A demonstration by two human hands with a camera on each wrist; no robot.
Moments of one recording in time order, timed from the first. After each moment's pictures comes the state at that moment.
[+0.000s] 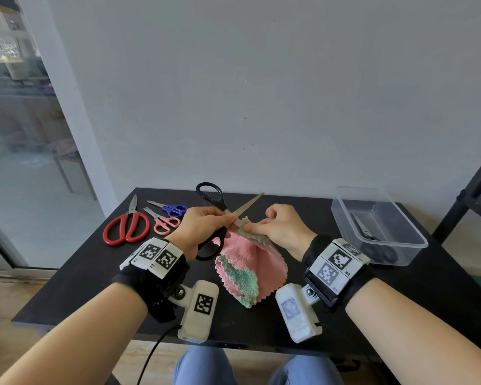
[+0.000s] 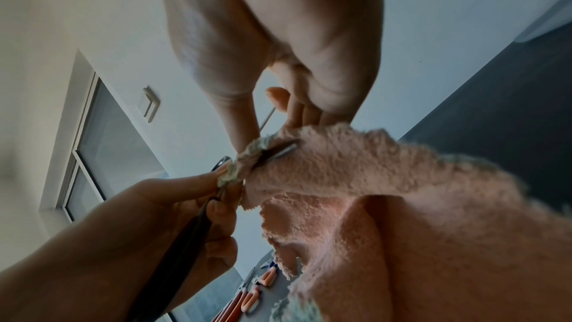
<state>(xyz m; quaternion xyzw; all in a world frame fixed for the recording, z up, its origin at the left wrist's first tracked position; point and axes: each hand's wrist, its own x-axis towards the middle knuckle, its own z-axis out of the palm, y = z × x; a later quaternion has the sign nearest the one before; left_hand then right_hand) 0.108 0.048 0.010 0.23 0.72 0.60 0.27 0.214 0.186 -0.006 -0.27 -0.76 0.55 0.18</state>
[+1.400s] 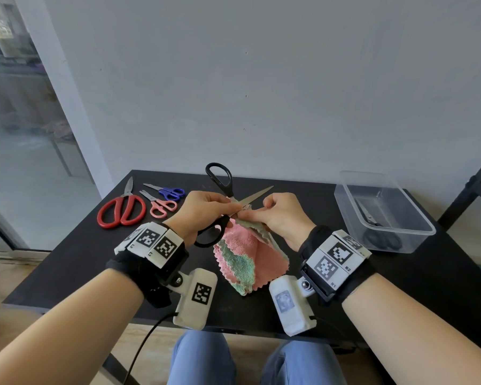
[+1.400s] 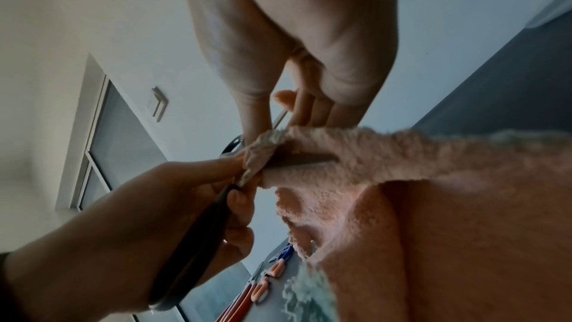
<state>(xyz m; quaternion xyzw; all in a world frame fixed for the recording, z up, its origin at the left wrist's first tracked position) 0.115 0.051 0.011 0.24 0.74 0.56 0.27 0.213 0.181 -0.012 -0.28 -0.74 0.58 0.19</state>
